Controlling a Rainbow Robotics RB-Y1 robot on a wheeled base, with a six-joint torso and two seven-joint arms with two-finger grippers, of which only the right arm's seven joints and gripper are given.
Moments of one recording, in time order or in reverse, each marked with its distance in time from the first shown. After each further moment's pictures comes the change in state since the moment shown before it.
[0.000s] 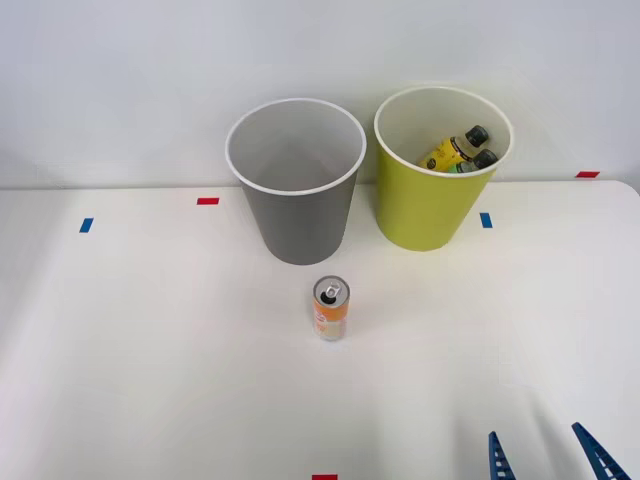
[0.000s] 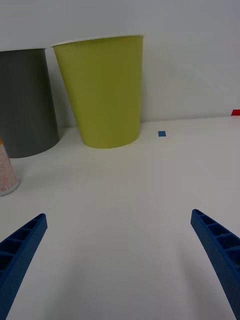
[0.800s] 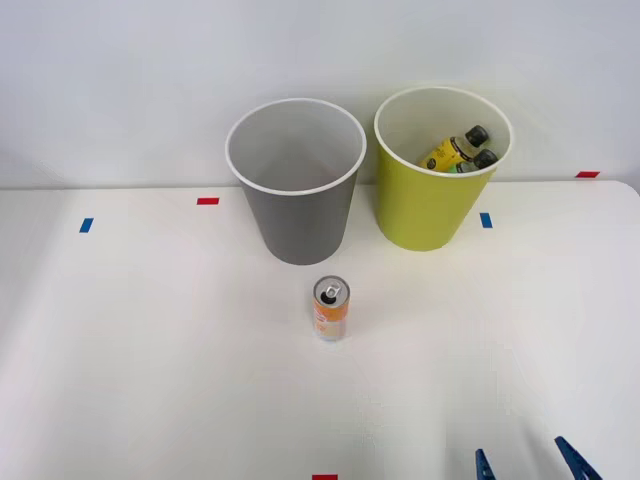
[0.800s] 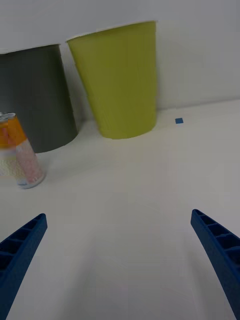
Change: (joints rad) arm 0.017 -0.123 0.106 -0.019 -0.095 0.000 0.034
